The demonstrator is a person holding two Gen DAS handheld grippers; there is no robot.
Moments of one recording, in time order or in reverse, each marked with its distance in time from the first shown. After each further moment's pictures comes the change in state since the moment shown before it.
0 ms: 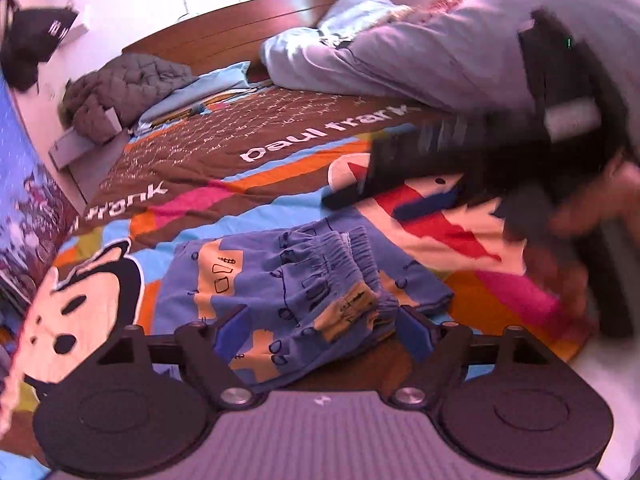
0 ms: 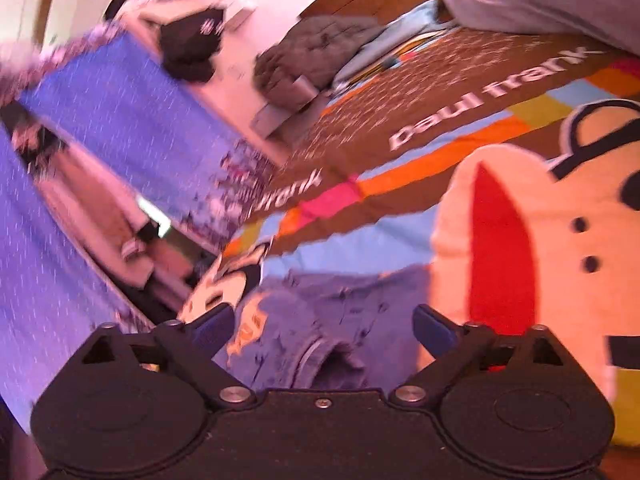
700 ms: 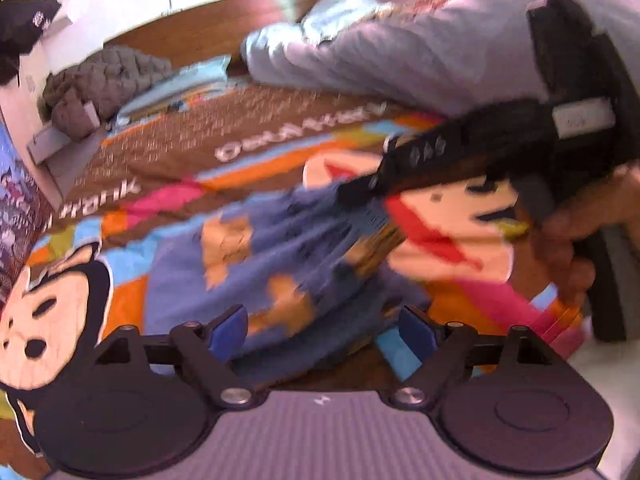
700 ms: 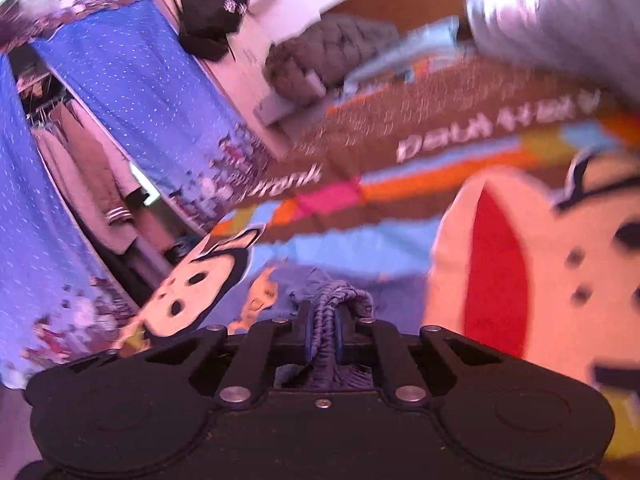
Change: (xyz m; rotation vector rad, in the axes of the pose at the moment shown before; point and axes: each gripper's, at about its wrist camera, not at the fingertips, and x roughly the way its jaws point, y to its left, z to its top) left arm 0.021 -0.004 0.001 0.003 0.046 -0.064; right arm -0.011 0.022 -0.005 -0.153 -0.043 -0.103
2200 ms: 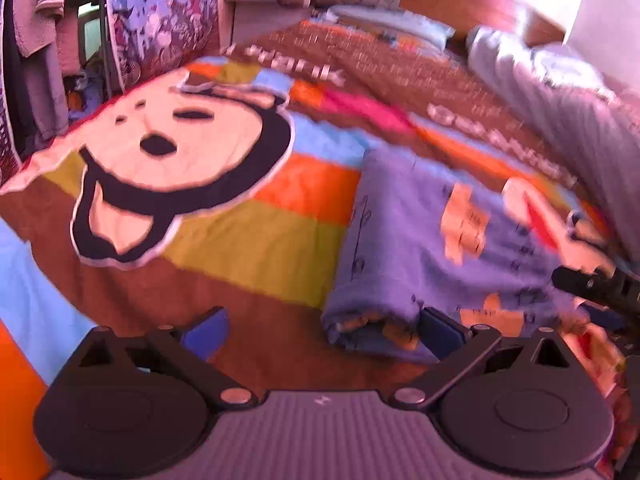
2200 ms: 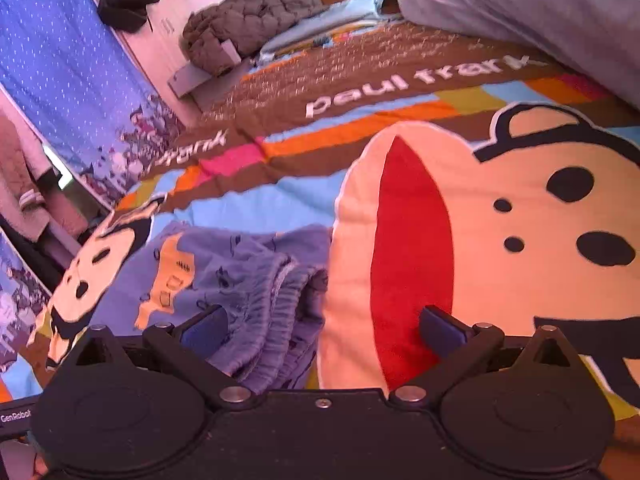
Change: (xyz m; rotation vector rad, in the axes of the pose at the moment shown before) left arm -0.006 0.117 -0.049 -0.695 0.052 0.206; right arm 0.030 -0.024 -0.019 0.066 0.090 -0.233
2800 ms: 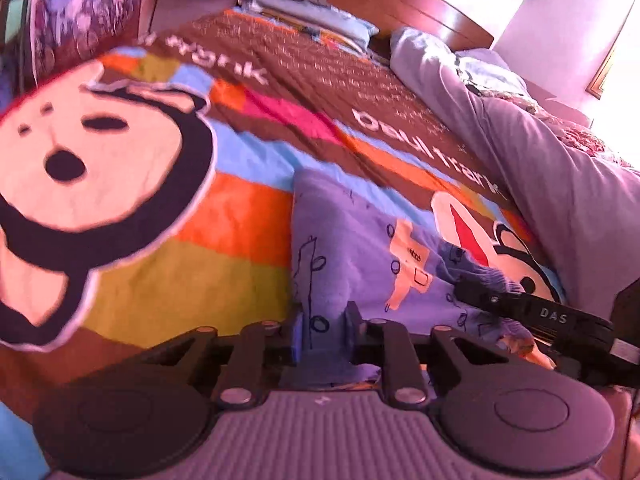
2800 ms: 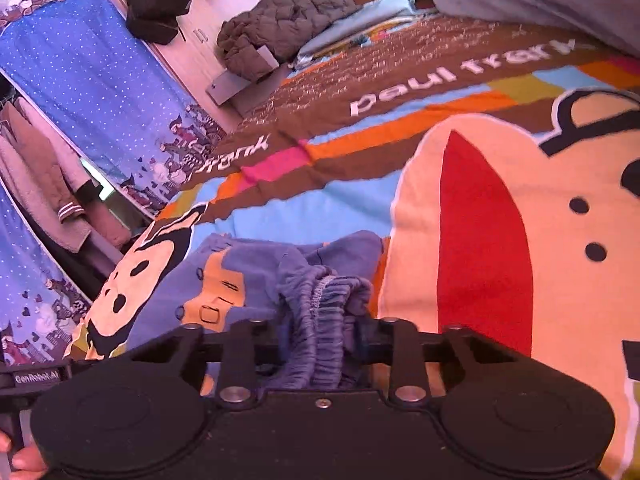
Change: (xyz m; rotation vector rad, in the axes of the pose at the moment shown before) left arm 0.034 0.024 0.035 0.035 0.053 -0.294; right arm 0.030 0.011 0.007 0.021 -0.004 0.151
